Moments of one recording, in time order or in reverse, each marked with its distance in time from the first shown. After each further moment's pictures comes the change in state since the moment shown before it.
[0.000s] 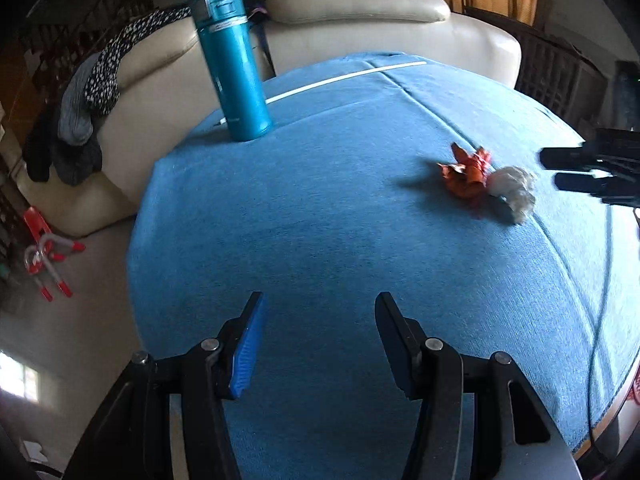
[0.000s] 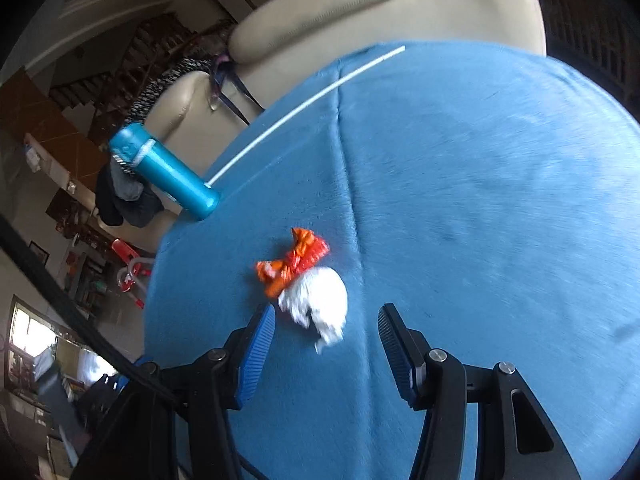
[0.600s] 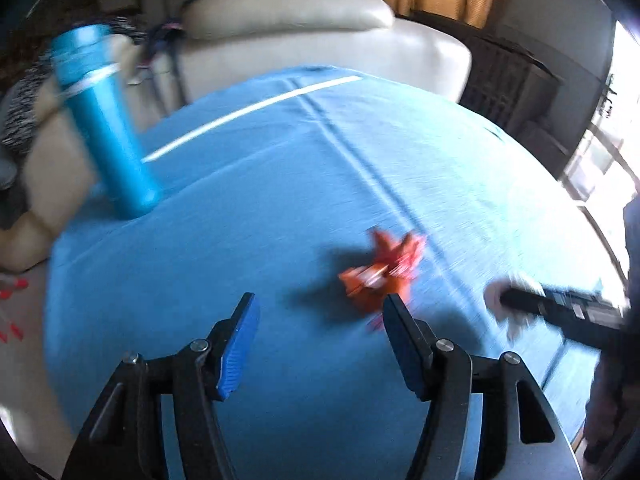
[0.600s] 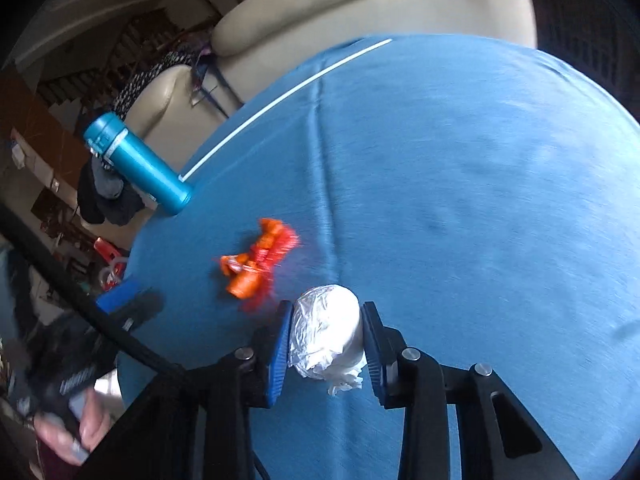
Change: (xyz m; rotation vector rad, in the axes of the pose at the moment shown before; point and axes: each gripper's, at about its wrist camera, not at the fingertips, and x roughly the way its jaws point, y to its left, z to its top) left arm 0.050 -0.075 0.103 0.088 0.010 -0.247; right arm -0.002 -0.025 -0.017 0.002 -0.018 -0.059
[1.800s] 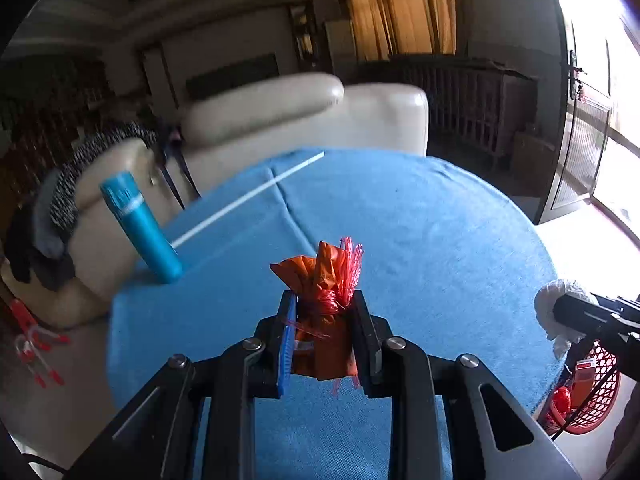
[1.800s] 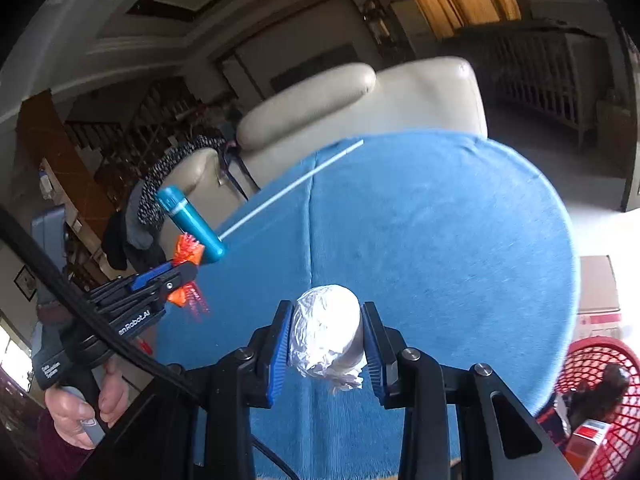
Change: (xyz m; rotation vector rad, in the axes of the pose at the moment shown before) left arm -0.157 -0.142 -0.049 0.147 -0.270 0.182; right arm -0.199 -0.017 -0.084 -0.015 -0.336 0.005
